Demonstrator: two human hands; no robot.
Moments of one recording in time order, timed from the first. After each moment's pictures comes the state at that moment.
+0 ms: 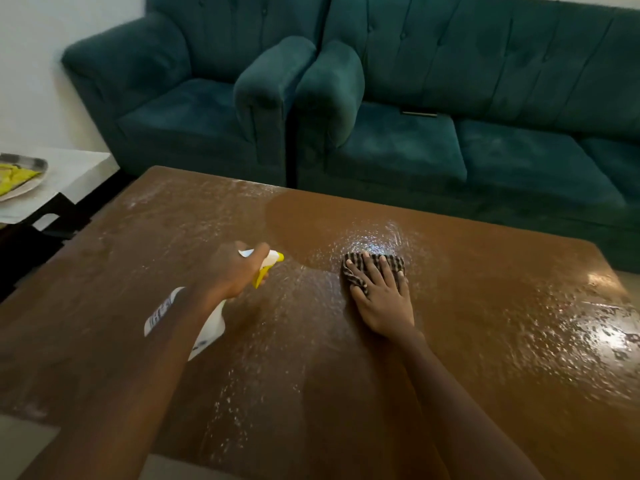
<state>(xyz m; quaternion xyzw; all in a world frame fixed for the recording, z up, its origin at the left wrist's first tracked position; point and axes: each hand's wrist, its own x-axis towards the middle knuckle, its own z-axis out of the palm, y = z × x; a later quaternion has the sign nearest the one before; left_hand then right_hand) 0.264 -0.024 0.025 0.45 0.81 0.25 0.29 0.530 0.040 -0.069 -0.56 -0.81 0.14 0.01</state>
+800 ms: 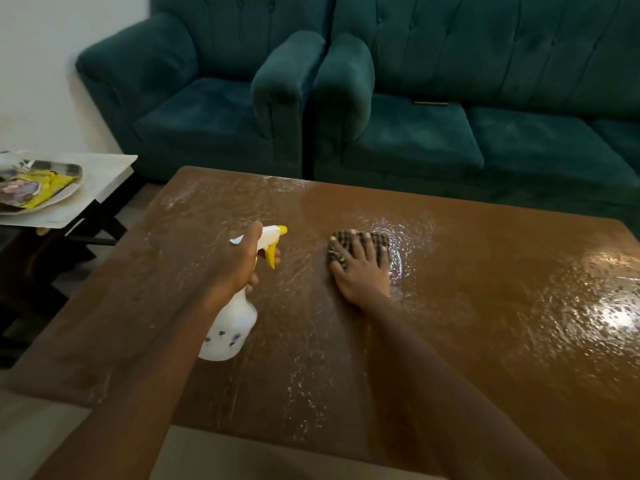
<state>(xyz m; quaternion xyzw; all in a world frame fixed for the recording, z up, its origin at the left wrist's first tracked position) 0.192 -0.065 0.038 0.42 0.74 0.36 0.38 0.400 0.030 -0.065 -0.59 -0.80 0.12 0.02</state>
